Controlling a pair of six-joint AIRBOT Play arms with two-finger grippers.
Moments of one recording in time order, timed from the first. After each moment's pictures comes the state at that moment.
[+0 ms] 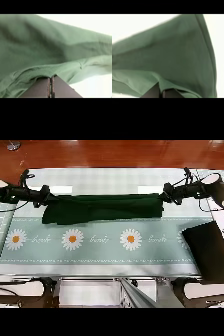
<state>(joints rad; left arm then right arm) 0.29 -1.57 1.23 0.78 -1.15 -1.31 -0.15 -1.61 1.27 -0.83 1.05 1.46</state>
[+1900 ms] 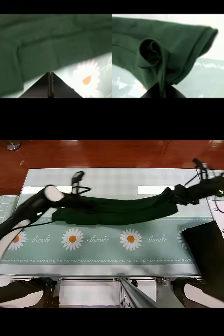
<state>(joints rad) -0.42 -1.43 1.11 0.91 -0.84 -1.41 -0.15 -1.18 1.18 -1.05 1.31 1.45</state>
